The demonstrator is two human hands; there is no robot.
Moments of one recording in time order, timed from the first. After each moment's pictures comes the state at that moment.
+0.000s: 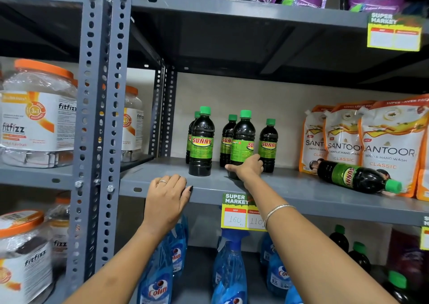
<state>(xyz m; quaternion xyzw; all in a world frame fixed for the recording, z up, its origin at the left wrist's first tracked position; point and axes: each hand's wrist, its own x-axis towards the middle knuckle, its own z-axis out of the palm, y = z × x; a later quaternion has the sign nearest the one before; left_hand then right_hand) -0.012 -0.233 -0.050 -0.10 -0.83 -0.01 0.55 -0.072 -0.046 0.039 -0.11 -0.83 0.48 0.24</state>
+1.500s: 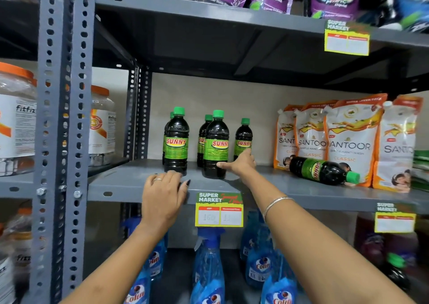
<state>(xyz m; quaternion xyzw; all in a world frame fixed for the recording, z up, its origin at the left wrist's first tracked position) 0.000 -0.184 -0.031 -0.13 -0.84 -0.10 0.52 -0.053 0.004 0.051 -0.08 -0.86 0.44 0.24</state>
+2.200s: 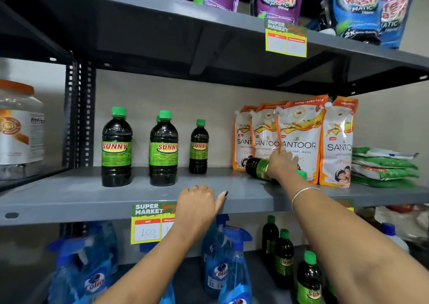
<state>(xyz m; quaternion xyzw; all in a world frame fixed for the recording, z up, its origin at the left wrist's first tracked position) -0.010 -0.007 -0.025 -0.22 -0.87 0.01 0.44 -0.034 0.212 0.065 -0.26 -0.93 0.00 0.24</state>
